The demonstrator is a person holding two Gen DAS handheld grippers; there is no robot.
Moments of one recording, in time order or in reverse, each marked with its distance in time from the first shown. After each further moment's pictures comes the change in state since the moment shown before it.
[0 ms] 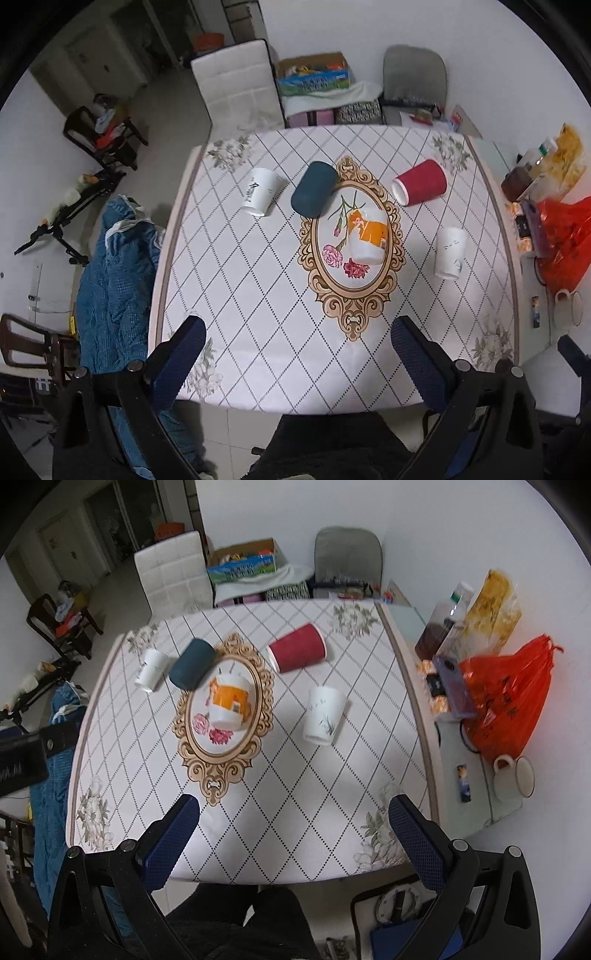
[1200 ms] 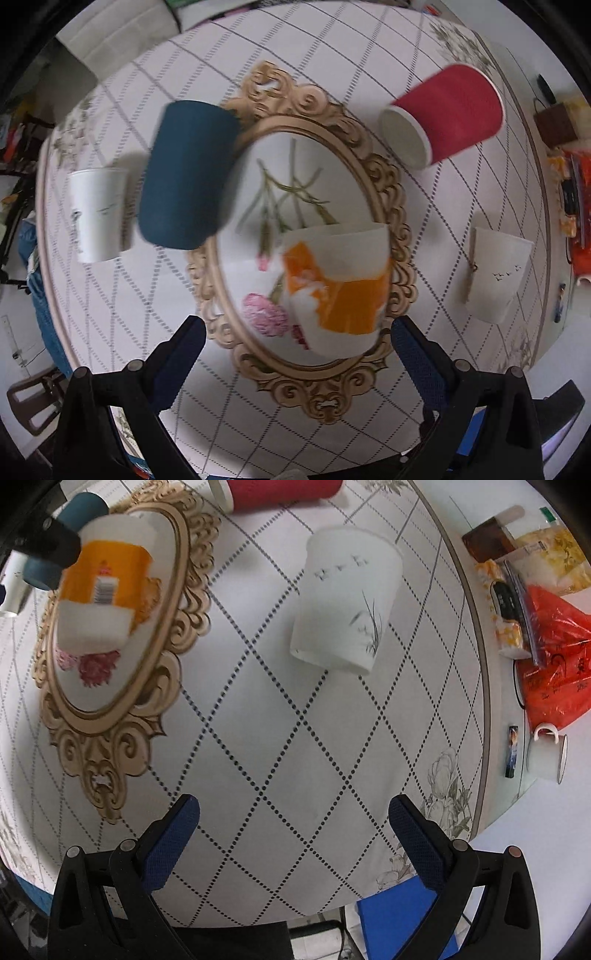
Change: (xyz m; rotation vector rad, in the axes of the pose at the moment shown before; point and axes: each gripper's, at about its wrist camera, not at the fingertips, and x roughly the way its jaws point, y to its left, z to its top) left arm 0.255 -0.085 0.121 0.216 0.405 -0.152; right arm 0.266 0.009 0.013 0.002 0.488 -0.198
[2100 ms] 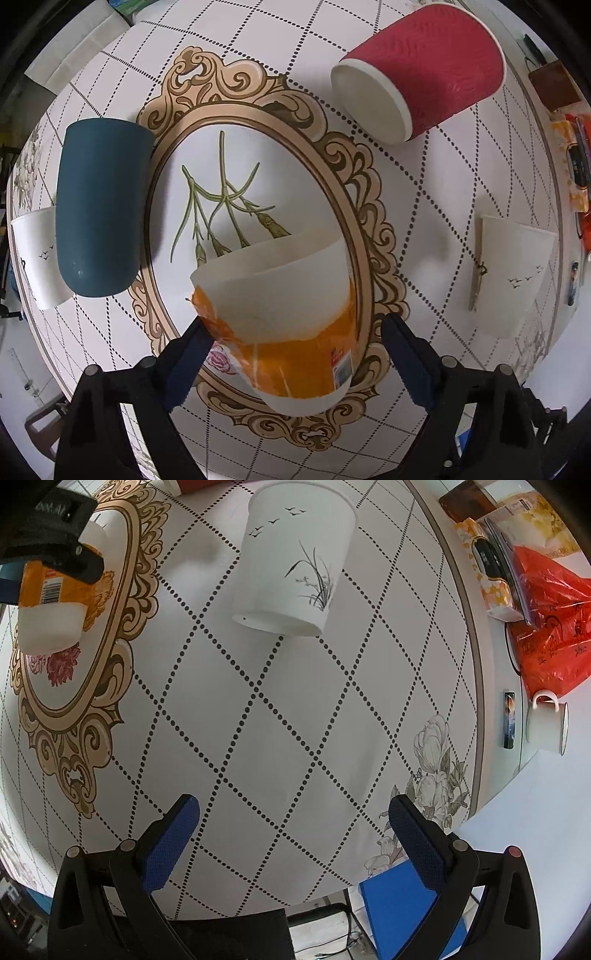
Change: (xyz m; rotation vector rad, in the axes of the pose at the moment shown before) left arm 0.062 -0.037 0.034 0.114 0.052 0.018; right arm 0.019 -0.035 -0.007 0.075 0.062 -0.001
